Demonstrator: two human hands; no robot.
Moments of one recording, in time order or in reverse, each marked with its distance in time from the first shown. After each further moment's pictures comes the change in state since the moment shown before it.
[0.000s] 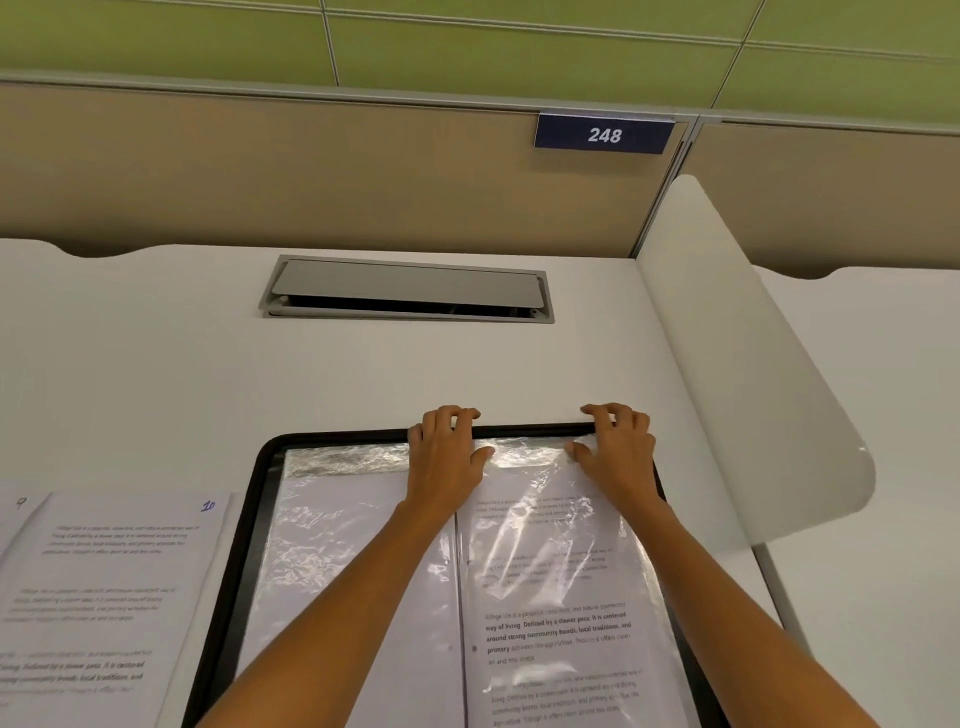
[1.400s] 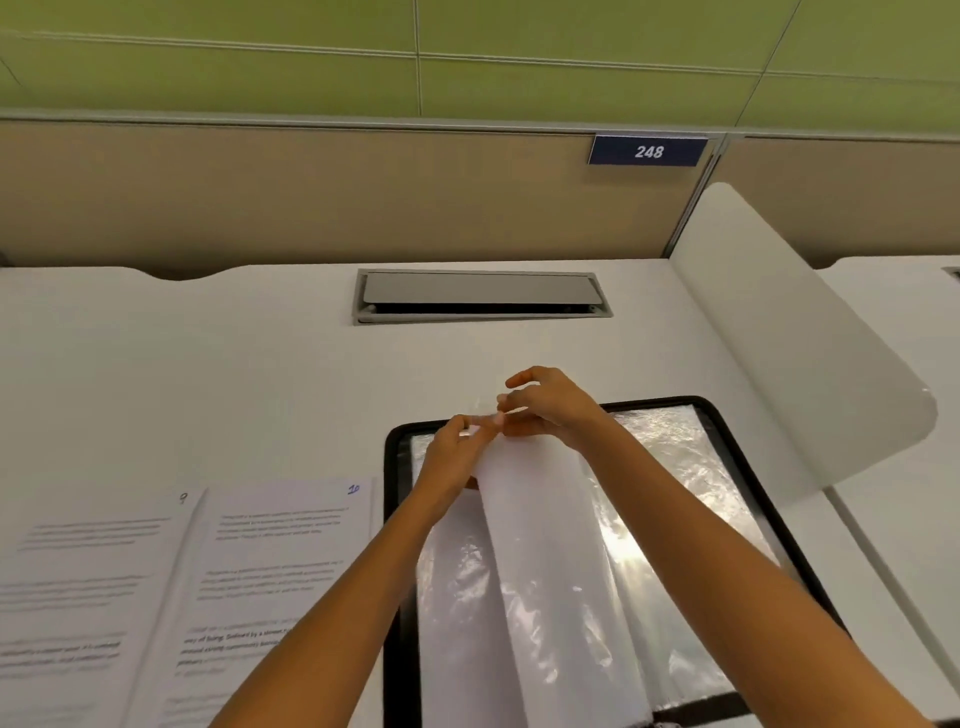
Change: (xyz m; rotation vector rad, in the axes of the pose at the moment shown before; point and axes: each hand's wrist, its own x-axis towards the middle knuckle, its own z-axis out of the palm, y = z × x) left_hand -0.061 -0.109 -0.125 -1.009 -0.276 -0.409; right_hand -0.047 -0.263 -0.040 1.008 -0.488 0.333
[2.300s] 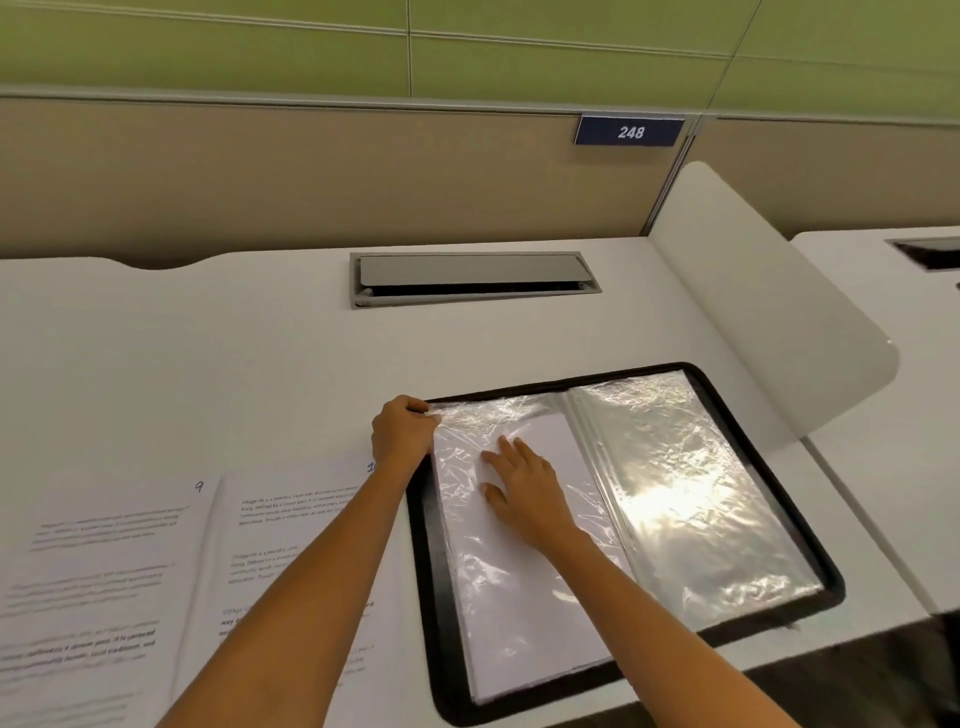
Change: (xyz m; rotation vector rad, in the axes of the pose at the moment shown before) left_hand 0.031 -0.037 -0.076 0.312 0.279 -0.033; right_hand -0.027 0.145 0.088 -1.149 0.203 -0.343
